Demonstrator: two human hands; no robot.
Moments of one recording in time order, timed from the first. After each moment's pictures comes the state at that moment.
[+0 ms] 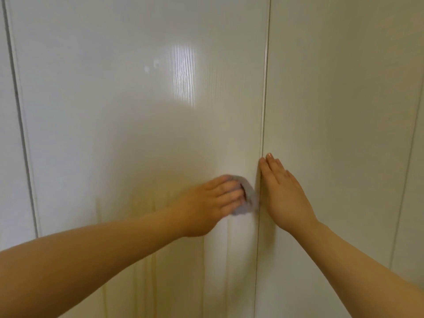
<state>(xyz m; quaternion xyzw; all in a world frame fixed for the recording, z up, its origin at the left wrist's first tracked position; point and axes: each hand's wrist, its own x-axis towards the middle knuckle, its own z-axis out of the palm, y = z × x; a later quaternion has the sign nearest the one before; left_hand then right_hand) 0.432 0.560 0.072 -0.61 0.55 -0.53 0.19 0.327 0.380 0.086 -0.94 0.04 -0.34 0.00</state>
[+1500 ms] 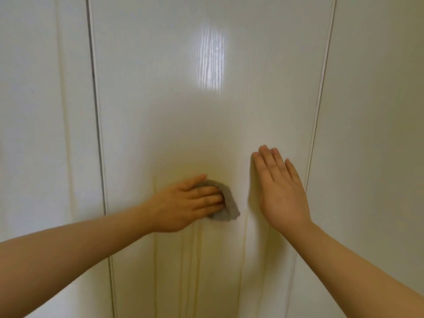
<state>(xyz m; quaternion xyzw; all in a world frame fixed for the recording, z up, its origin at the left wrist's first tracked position) 0.447 0.692 0.040 -0.62 0.52 -0.52 0.26 0.358 0.470 0.058 -0.87 -0.03 -0.49 -0.05</state>
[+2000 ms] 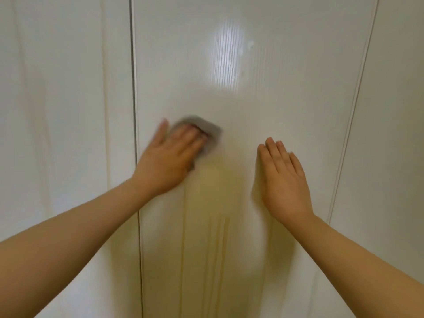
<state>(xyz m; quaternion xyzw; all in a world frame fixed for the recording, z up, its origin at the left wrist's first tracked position) 0.460 0.753 0.085 -0.72 0.29 -0.61 0.16 0.370 0.515 0.064 -0.86 -0.03 -0.51 -0.03</state>
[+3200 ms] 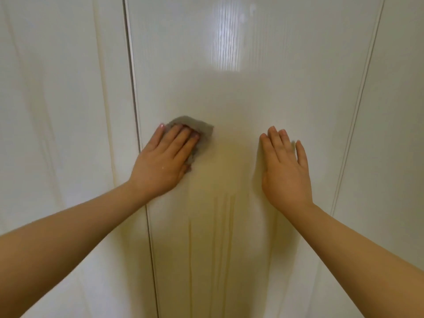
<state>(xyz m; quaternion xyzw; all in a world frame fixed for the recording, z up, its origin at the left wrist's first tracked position) 0.460 0.770 0.042 -0.73 0.29 -0.60 0.18 0.365 0.525 0.039 -0.88 -0.02 -0.47 0.01</state>
